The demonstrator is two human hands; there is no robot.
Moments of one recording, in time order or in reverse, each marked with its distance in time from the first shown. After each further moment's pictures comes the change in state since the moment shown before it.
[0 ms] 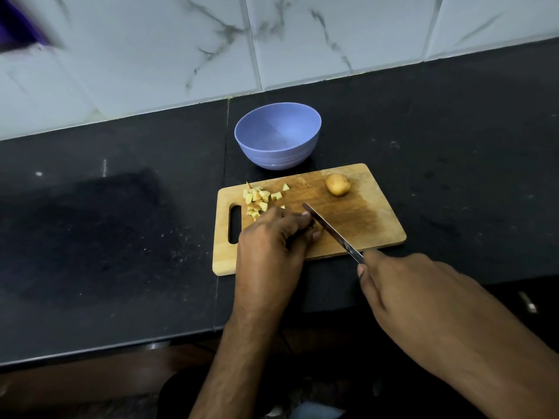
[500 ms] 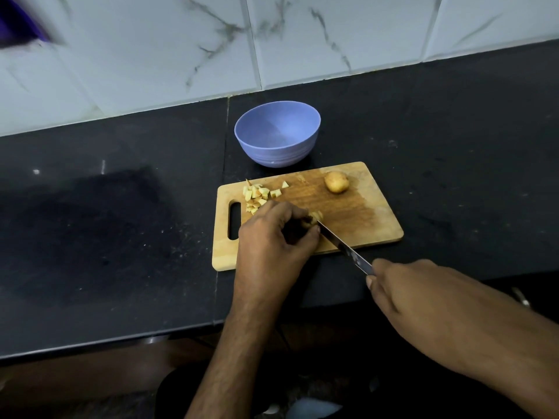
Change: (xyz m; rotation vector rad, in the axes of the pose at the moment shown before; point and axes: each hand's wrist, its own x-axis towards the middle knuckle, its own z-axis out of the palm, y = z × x) left_hand 0.001 0.003 -0.001 -0.077 -0.022 -0.092; right_hand -0.001 0.017 0.003 0.028 -0.172 0.000
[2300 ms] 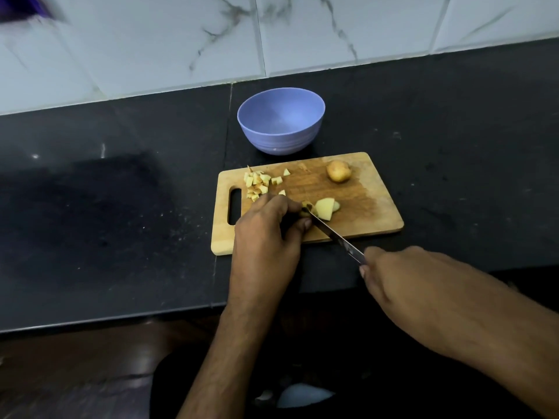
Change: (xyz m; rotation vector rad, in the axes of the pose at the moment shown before) left_hand -0.011 0.001 -0.003 0.105 0.052 -0.014; right_hand 0.008 0.007 0.021 -0.064 0.140 0.025
